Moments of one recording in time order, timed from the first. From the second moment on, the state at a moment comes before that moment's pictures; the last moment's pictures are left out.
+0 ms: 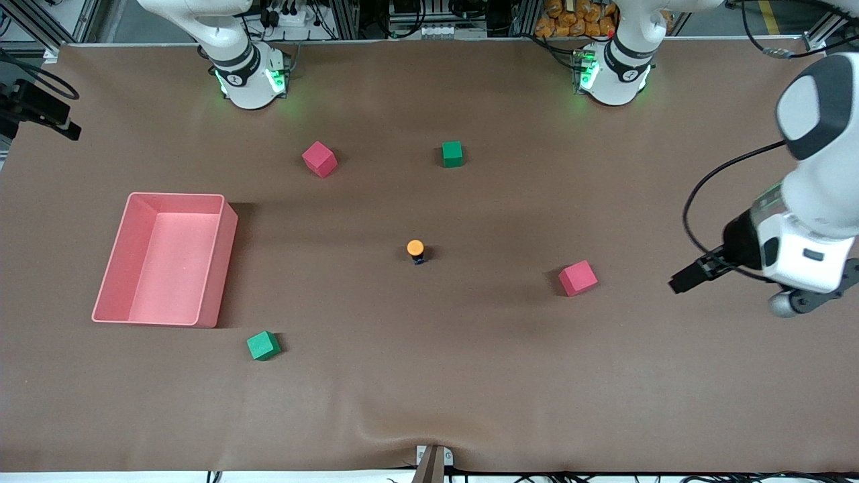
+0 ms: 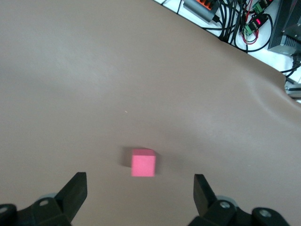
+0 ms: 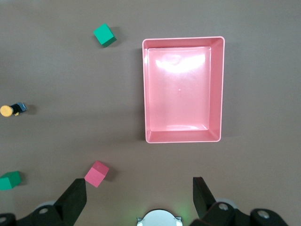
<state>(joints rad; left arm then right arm) -0.13 0.32 -0.01 -1.30 -0.05 1.75 -0.55 -0.01 -0.02 -0.03 -1.39 0.03 1.30 0.02</state>
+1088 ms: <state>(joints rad) -0.08 0.21 0.01 -1.32 -0.01 1.61 -0.23 -0.01 -0.02 -0.03 -1.39 0.00 1.30 0.01</state>
